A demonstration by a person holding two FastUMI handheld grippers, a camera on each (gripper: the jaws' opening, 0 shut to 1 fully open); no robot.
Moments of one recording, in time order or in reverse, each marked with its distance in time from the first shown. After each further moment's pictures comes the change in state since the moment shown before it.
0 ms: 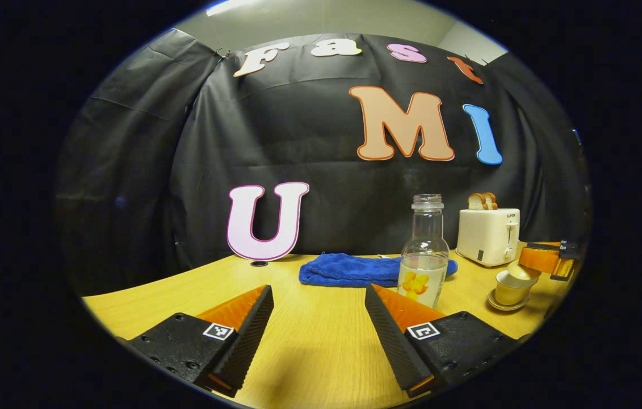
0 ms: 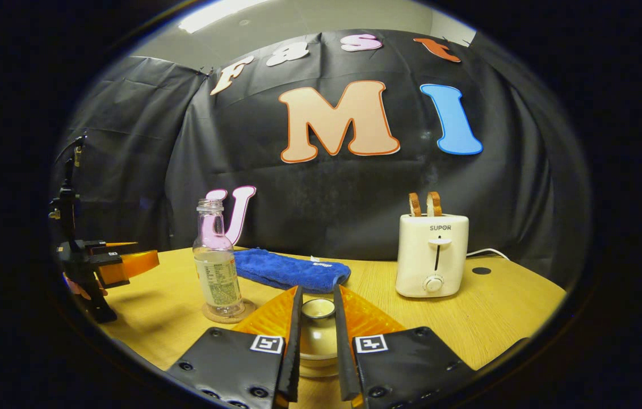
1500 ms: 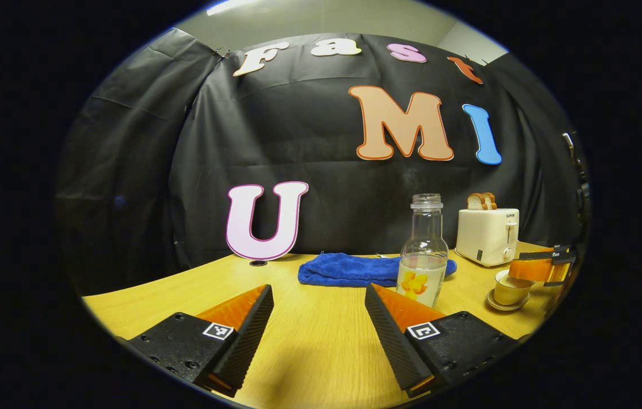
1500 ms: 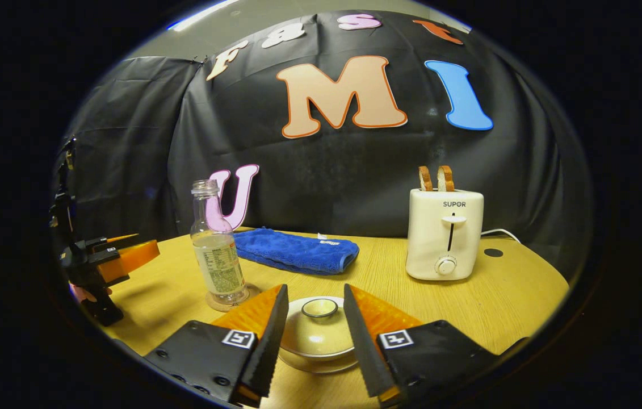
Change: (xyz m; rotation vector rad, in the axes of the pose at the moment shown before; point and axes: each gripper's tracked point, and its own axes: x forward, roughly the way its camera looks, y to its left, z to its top) left arm -0.002 -0.001 0.000 -0.003 0.003 0.000; right arm 0.006 0.001 -0.019 0.030 0.141 0.034
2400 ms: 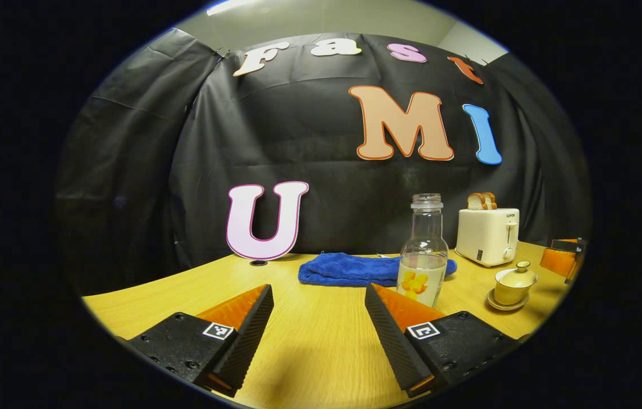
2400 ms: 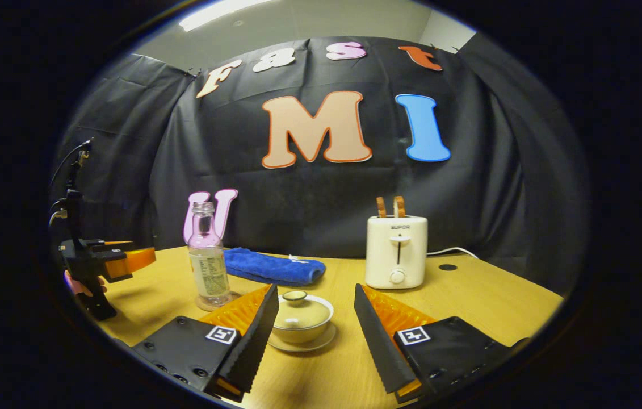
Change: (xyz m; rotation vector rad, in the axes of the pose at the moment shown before) left arm 0.000 0.000 -0.001 -0.001 0.001 0.004; right arm -0.073 -0.035 0.017 -0.026 -0.168 -0.213
